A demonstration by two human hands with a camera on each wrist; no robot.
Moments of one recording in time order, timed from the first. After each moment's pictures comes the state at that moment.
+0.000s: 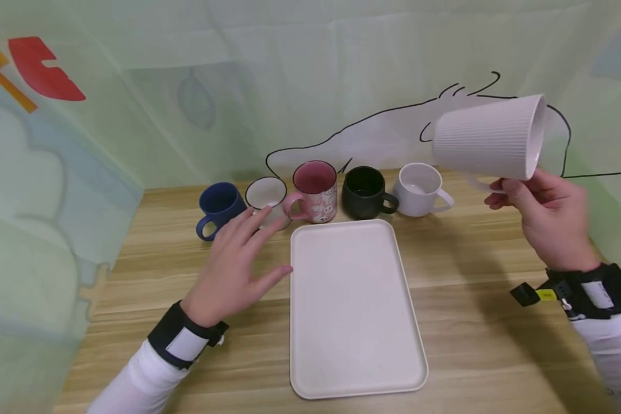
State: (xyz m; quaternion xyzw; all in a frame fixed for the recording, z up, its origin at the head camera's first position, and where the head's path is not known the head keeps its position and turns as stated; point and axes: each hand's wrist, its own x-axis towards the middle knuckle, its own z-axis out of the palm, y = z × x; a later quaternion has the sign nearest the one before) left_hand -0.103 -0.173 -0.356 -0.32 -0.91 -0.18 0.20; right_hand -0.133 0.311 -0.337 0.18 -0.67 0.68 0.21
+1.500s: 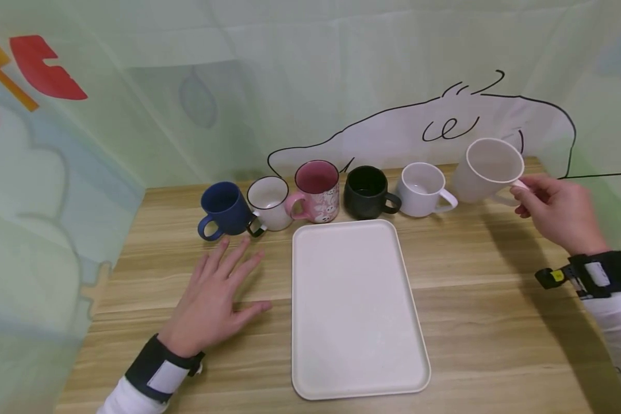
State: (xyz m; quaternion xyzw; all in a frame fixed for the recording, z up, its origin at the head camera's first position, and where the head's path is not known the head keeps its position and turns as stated) left_hand -0.070 -0.219 -0.396 -0.26 -0.96 -0.07 0.12; right_hand -0.165 0.376 -0.374 0.03 -0.94 0.29 0.17
